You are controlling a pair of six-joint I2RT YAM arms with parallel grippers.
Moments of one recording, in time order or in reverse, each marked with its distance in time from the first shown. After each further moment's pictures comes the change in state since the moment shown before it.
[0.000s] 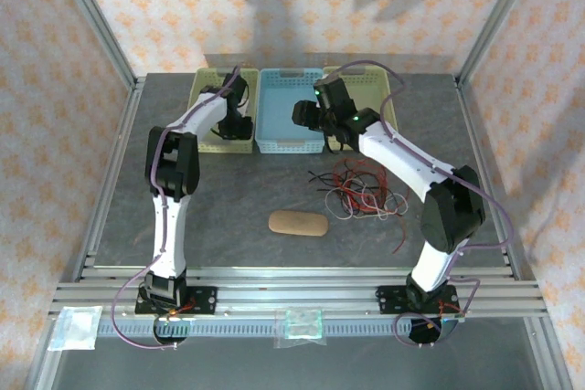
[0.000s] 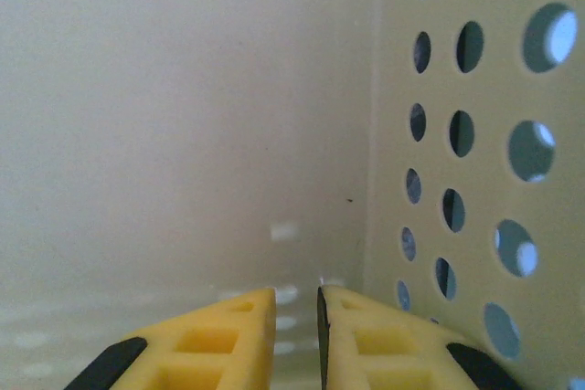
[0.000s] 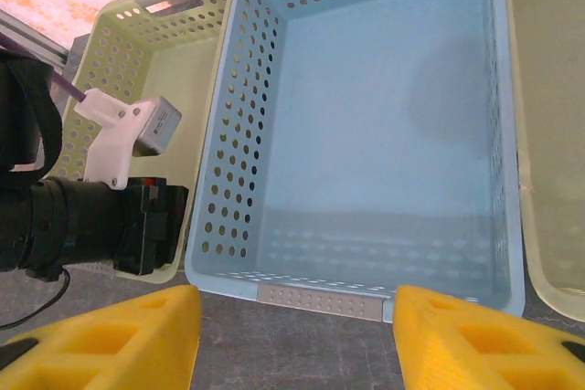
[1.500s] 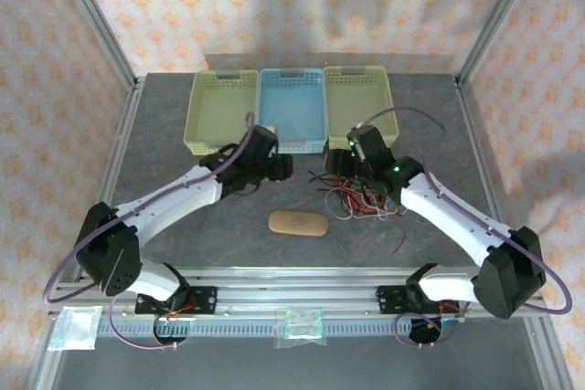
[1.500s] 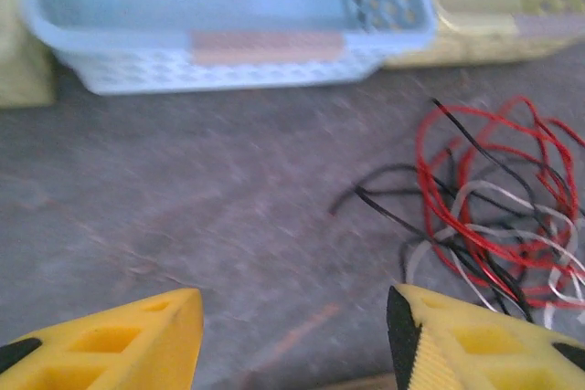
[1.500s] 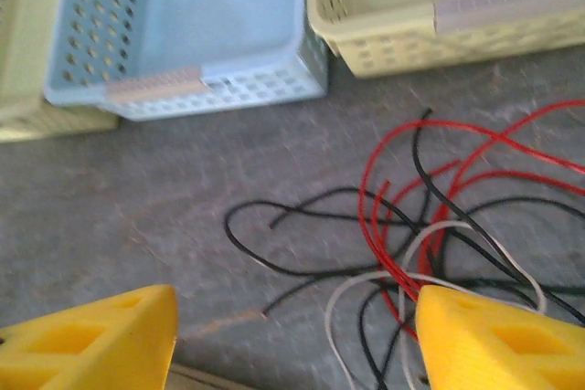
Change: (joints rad) left arm -0.492 -0.833 -0.843 0.520 -0.187 -0.406; right arm 0.007 -0.481 -0.523 -0.124 0.052 0.010
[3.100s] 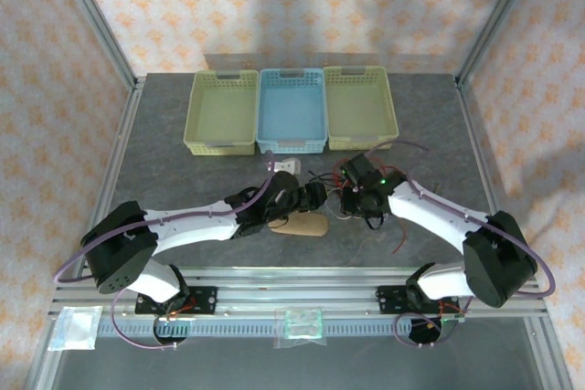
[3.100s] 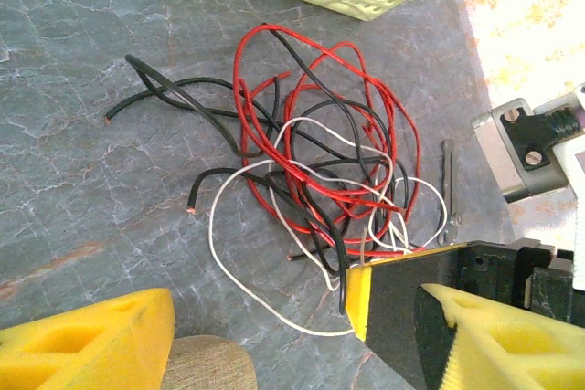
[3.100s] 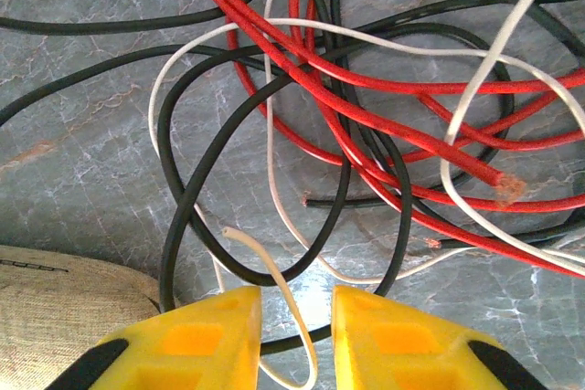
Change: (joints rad) left arm -0.247 0.028 -0.288 0.555 -0.028 -0.351; right arm 0.021 0.076 -0.189 -0.120 -0.079 0.077
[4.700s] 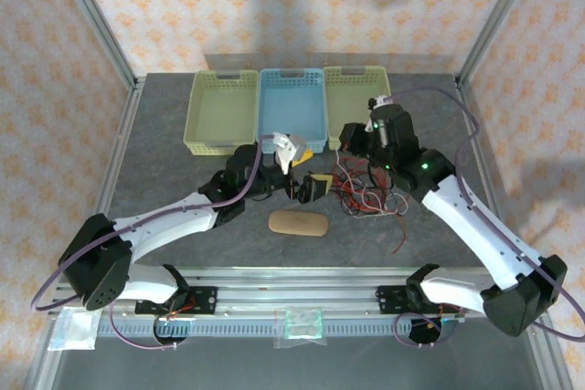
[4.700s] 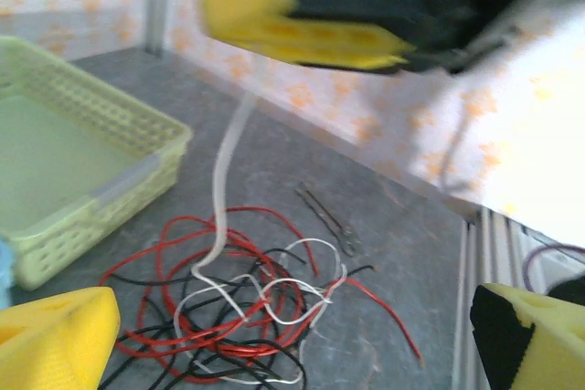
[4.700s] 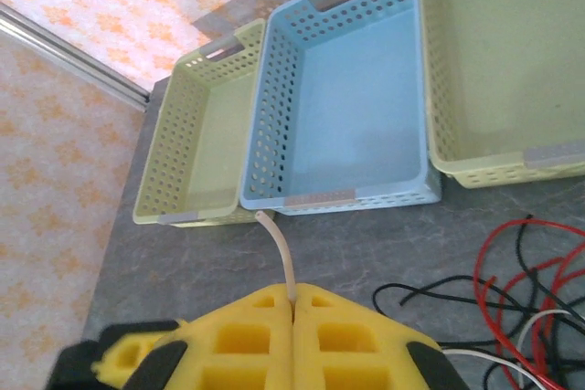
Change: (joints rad) left arm 0.184 -0.129 0.008 0.270 0.509 0.762; right arm -0.044 -0.176 0.387 0.146 0.003 0.003
